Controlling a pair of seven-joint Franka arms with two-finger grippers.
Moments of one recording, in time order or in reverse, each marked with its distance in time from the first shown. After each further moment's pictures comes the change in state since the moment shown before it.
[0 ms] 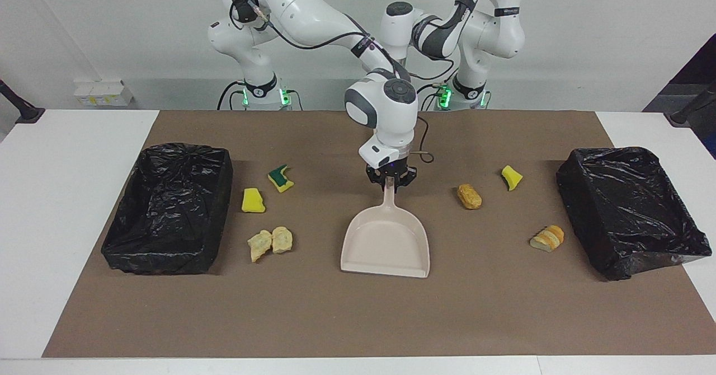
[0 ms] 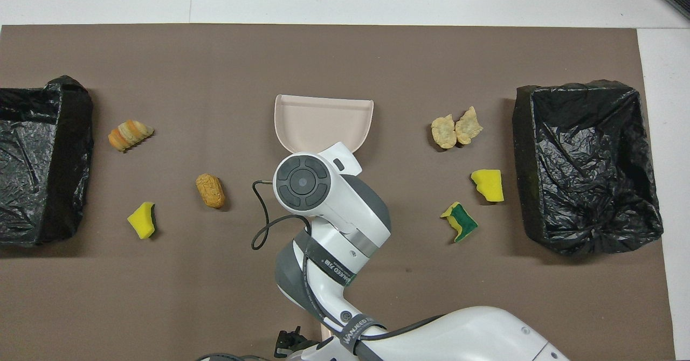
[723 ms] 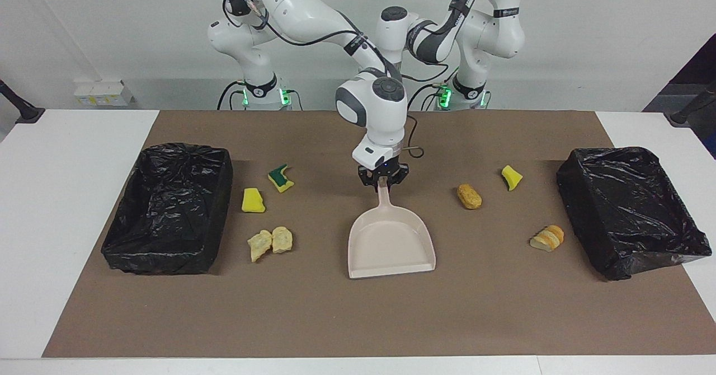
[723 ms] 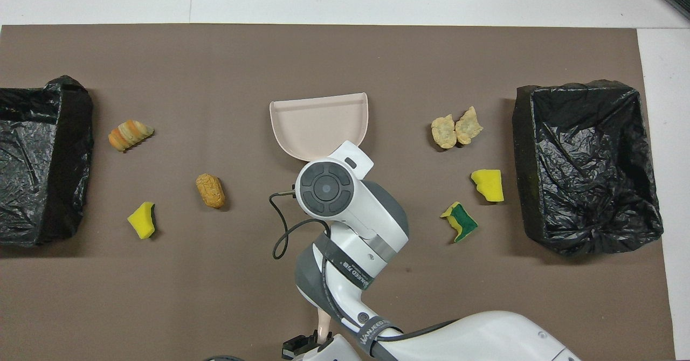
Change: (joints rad) left arm -0.002 0.000 -0.014 0.006 0.000 -0.008 -0.083; right arm -0.042 -0.065 -0.001 -0.165 0.000 0.117 -0.238
